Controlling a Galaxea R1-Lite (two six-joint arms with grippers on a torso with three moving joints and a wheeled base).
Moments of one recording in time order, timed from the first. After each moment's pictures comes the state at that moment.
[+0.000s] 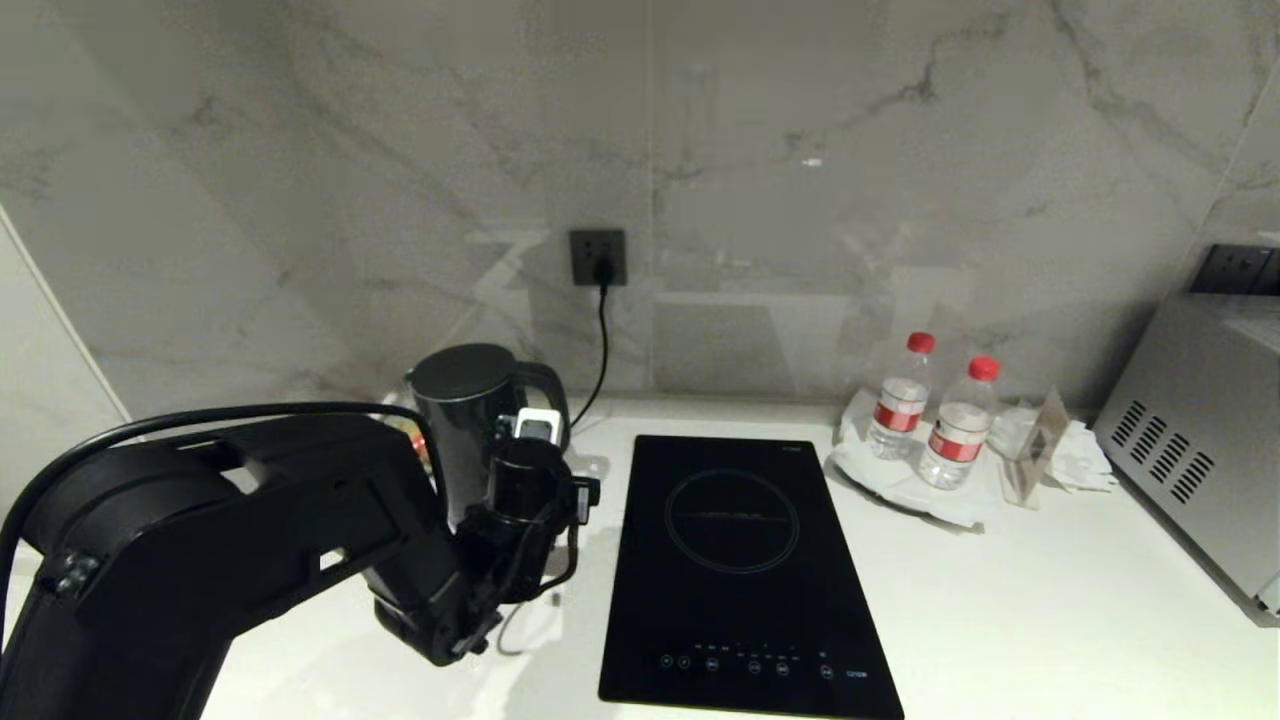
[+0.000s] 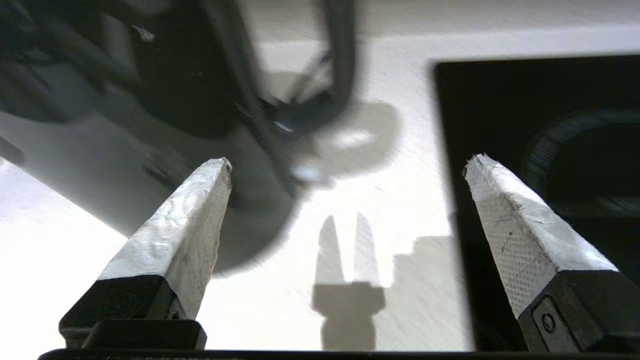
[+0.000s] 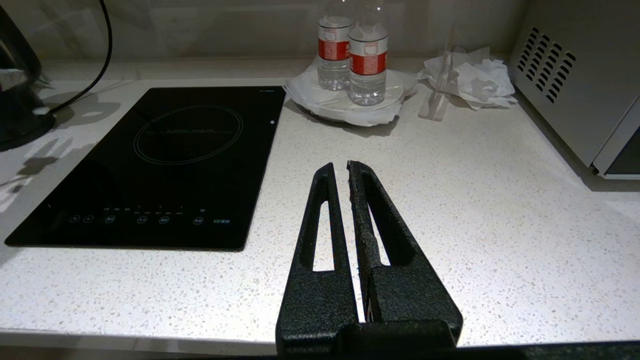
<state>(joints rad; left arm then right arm) -0.54 2.32 -0.90 -1.13 0.50 -0.07 0.00 0.00 0.00 0.00 0.00 0.00</state>
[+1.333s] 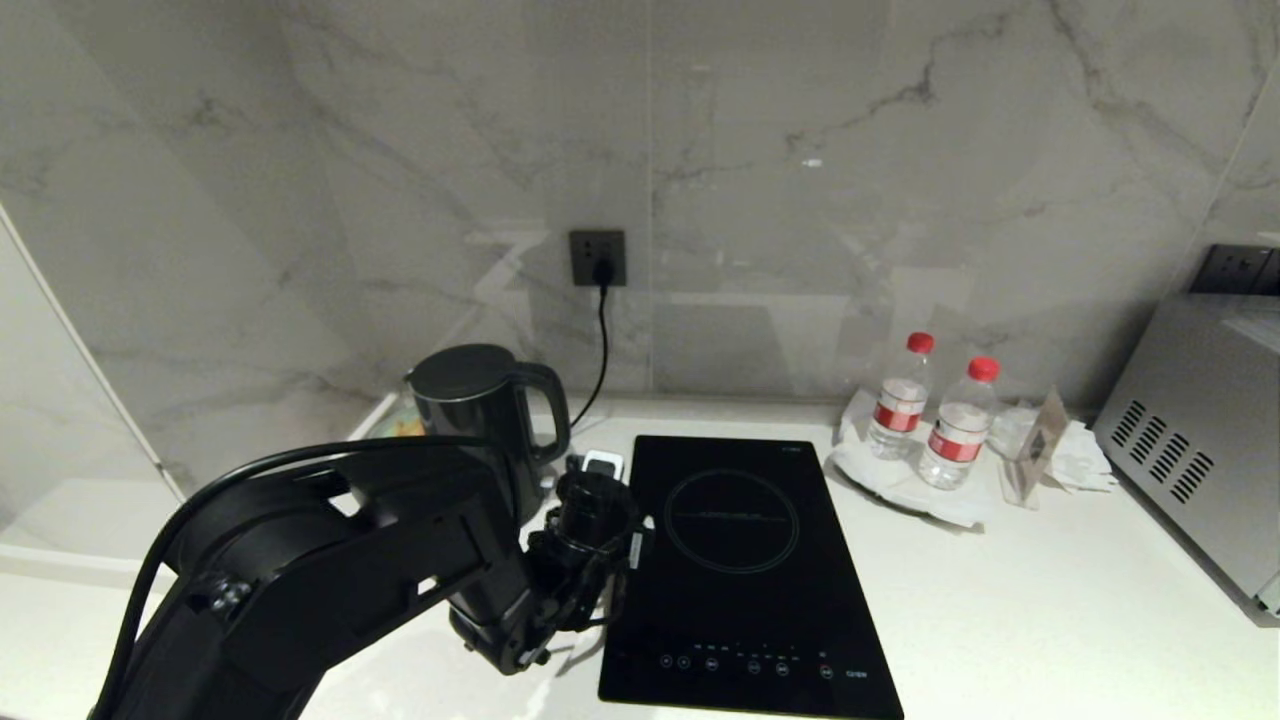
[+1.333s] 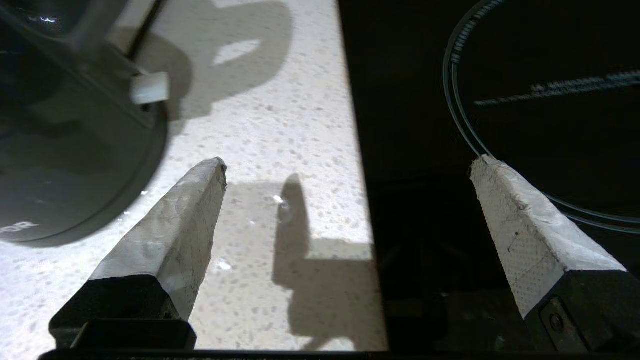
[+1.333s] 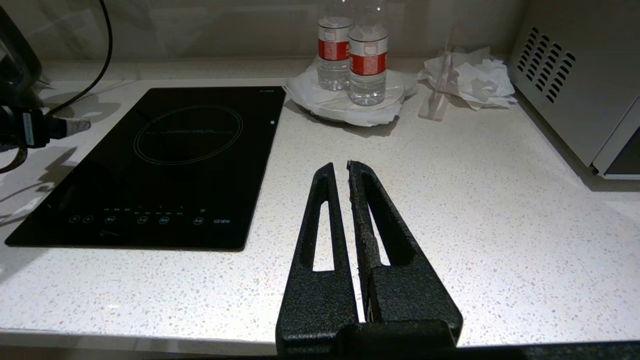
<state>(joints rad) -0.63 2.46 -1.06 -0.92 0.42 -0.13 0.00 0.00 0.00 0.00 0.00 0.00</state>
